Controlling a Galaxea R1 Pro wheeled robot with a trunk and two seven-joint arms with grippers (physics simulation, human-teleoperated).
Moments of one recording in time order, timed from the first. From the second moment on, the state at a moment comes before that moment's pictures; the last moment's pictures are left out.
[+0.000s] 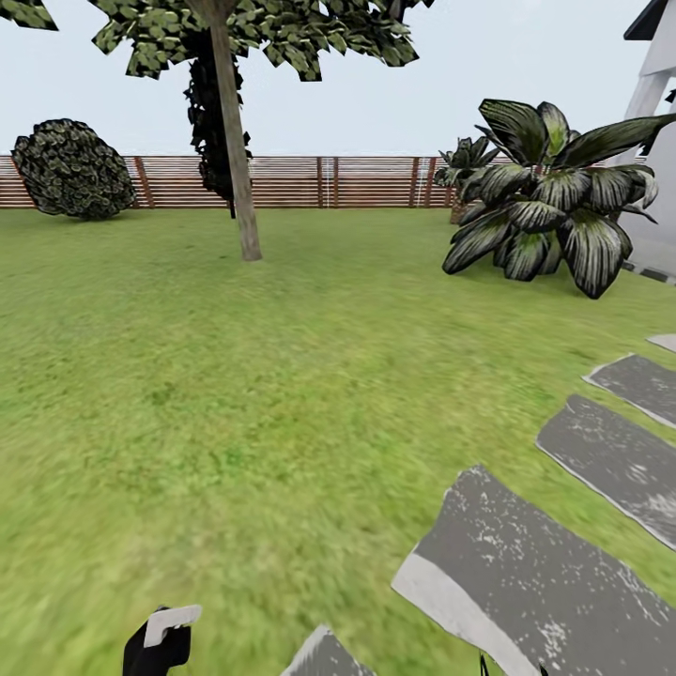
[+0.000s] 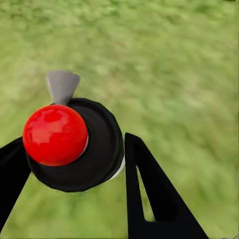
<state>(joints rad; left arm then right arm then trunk) -0.29 0.08 0.08 -0.42 0.02 -0.33 0.11 -0.29 -0.06 0.00 -0.03 0.01 -0.89 -0.19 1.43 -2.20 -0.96</state>
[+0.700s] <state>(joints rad) -0.29 0.08 0.08 -0.41 0.03 -0.33 0.11 -0.29 -0.05 0.00 -0.03 0.01 -0.89 -0.19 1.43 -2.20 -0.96</state>
